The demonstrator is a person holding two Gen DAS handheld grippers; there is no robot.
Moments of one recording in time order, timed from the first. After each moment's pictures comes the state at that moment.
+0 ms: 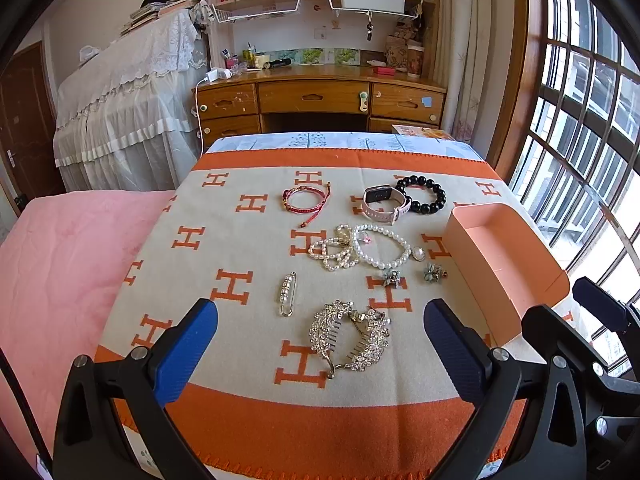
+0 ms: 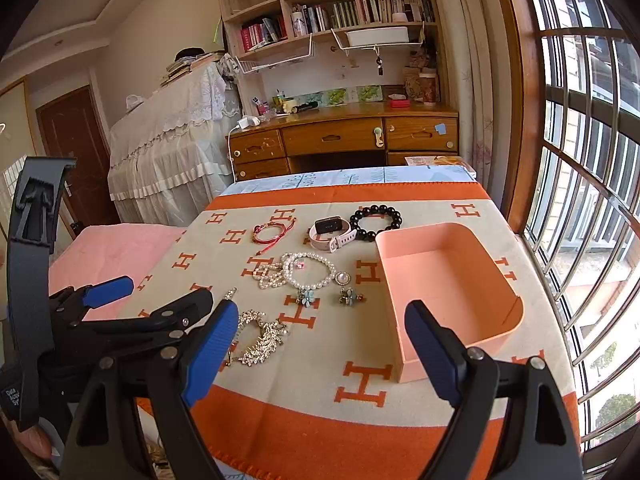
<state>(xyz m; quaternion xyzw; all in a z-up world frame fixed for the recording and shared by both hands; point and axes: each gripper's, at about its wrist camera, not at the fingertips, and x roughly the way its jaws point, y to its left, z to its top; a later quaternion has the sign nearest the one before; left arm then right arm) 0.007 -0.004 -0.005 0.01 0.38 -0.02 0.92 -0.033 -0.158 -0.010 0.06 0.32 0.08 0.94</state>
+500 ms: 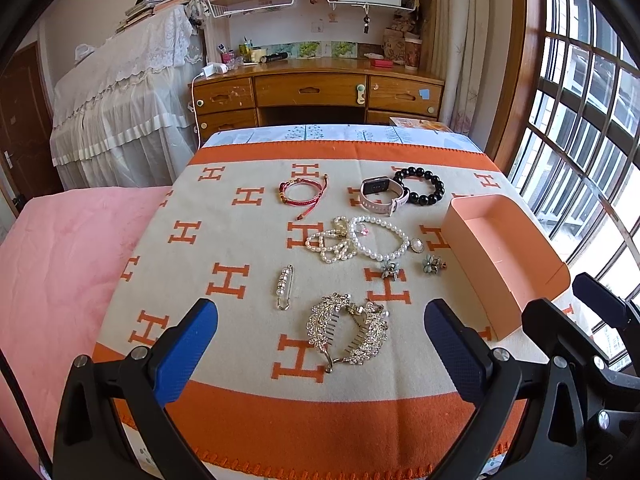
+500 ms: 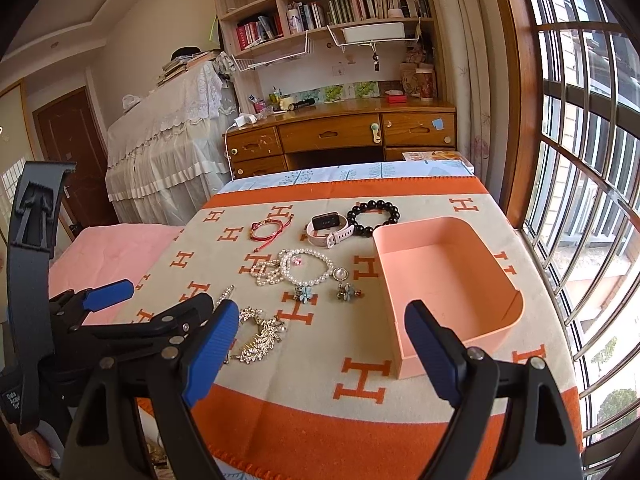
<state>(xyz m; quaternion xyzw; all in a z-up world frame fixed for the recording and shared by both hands) 0.003 -0.006 -0.009 0.01 0.39 -0.02 0.92 -0.034 -0.155 -0.017 0.07 0.32 0.07 0.94</state>
